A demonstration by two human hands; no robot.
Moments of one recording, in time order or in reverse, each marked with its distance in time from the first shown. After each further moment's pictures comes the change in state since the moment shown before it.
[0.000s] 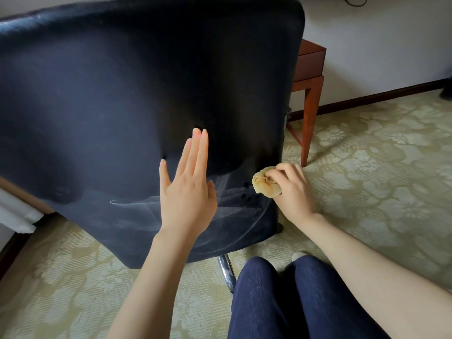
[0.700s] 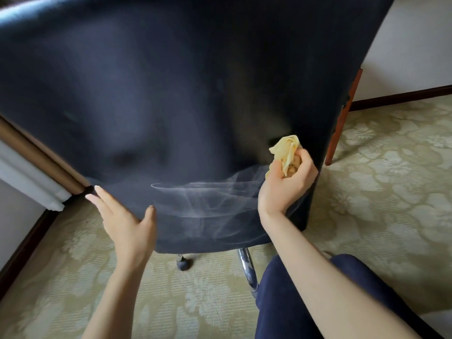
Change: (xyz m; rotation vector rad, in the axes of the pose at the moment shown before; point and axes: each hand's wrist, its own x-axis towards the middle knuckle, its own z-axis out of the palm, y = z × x) left_hand -0.076 -0.153 0.011 -0.464 0.265 -0.732; right_hand 0.042 -0.150 0.033 0.560 0.672 0.838
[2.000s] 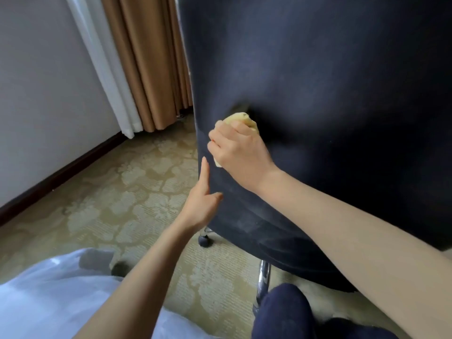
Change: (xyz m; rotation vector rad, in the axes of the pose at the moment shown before) left_hand 0.028 -0.051 -0.021 -0.391 -0.412 -0.197; right_hand -0.129 -0.093 0.129 -0.317 -0.912 -2.027
